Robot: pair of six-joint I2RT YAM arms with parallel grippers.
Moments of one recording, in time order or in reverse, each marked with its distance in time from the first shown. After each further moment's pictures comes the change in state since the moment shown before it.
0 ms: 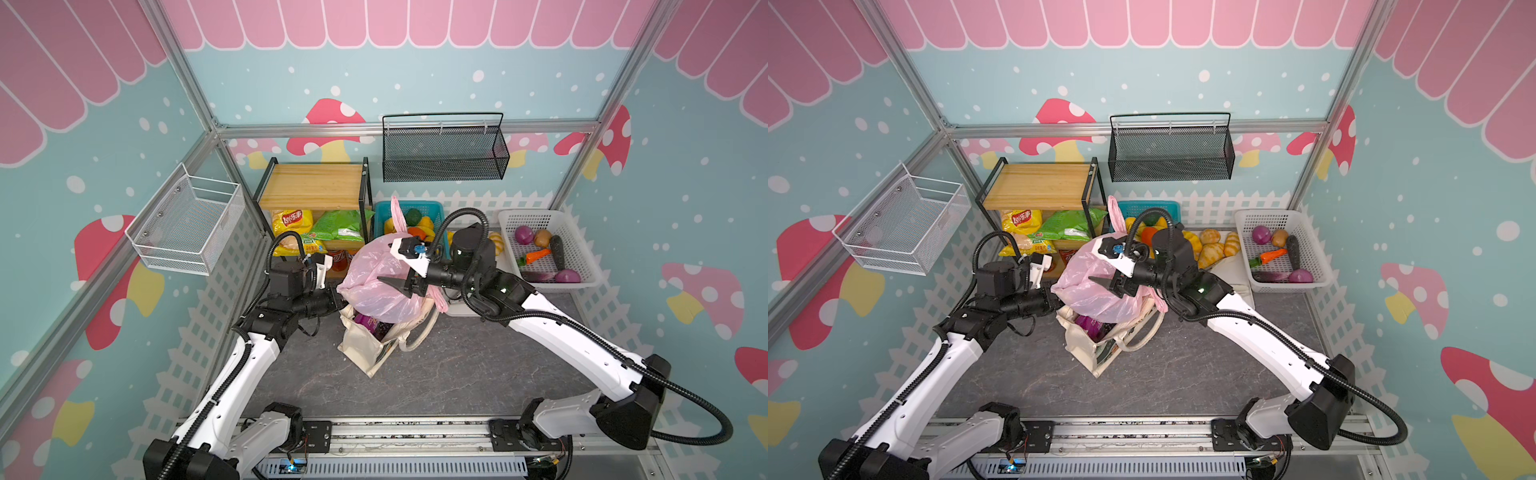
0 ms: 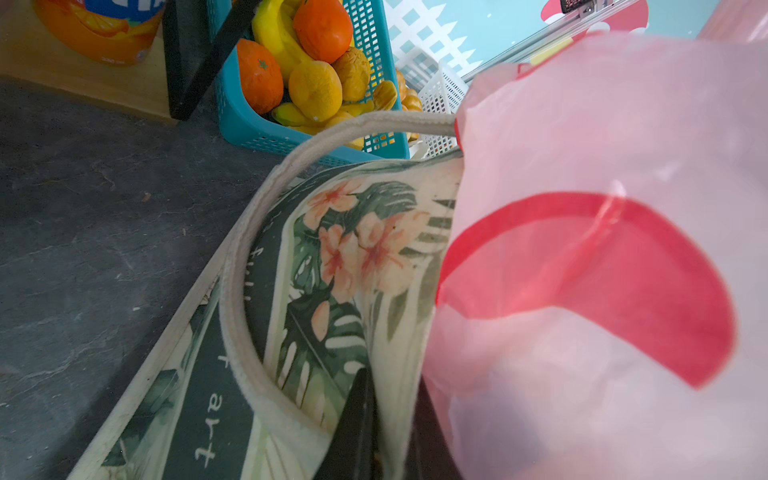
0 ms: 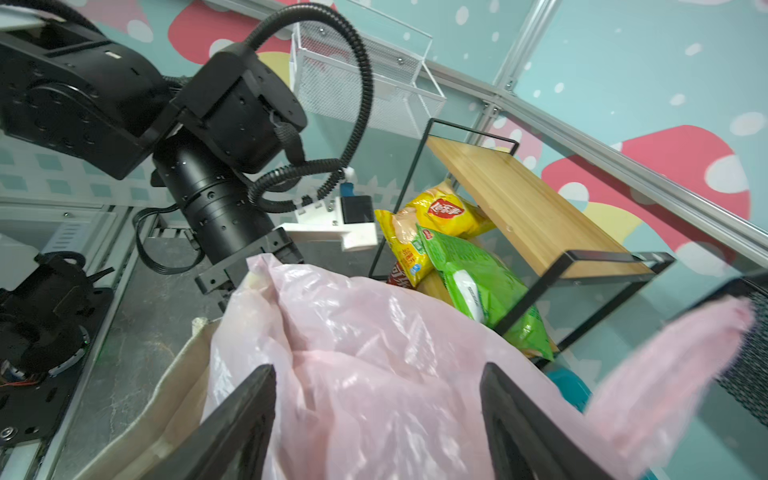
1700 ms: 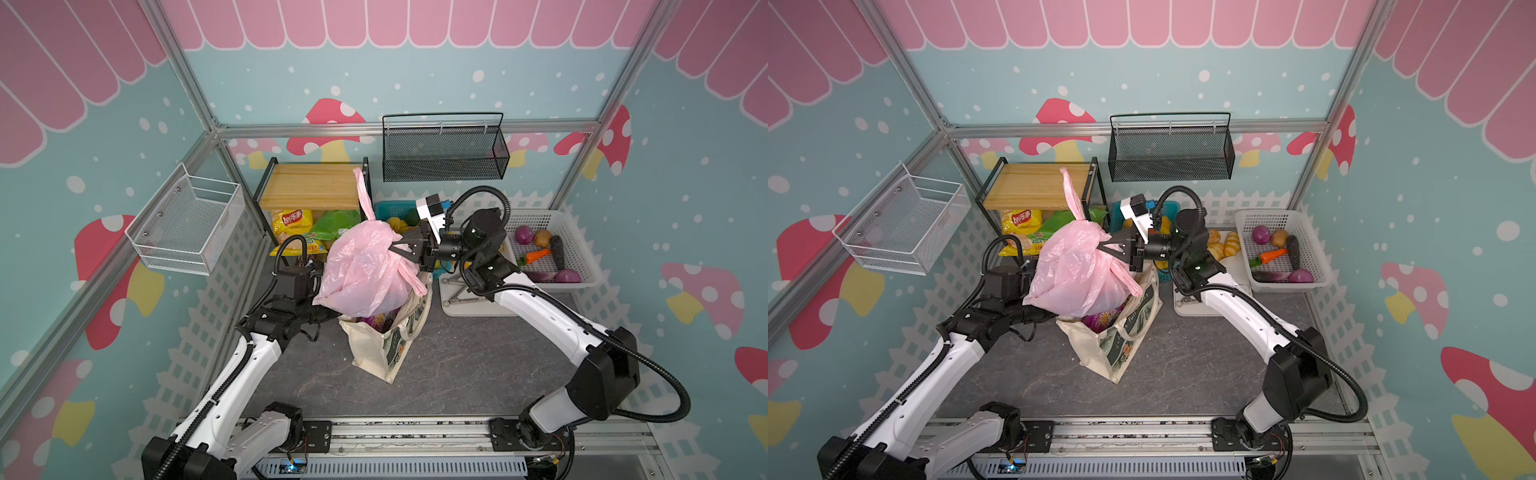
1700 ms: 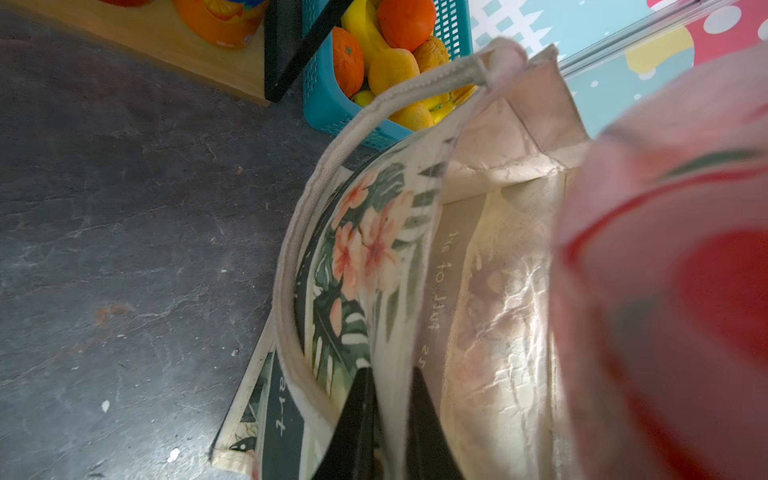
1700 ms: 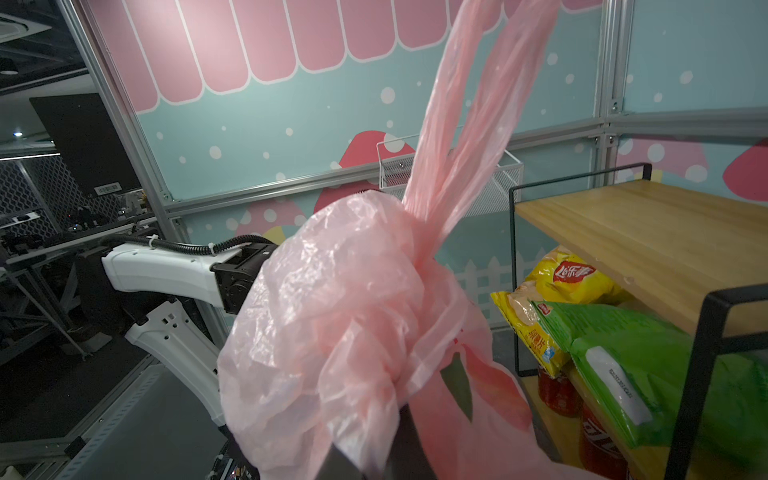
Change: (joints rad) left arm -0.032 -0.004 -0.011 -0.116 -0.177 0.029; right arm -0.245 0.153 -0.063 0.596 -0.607 0.774
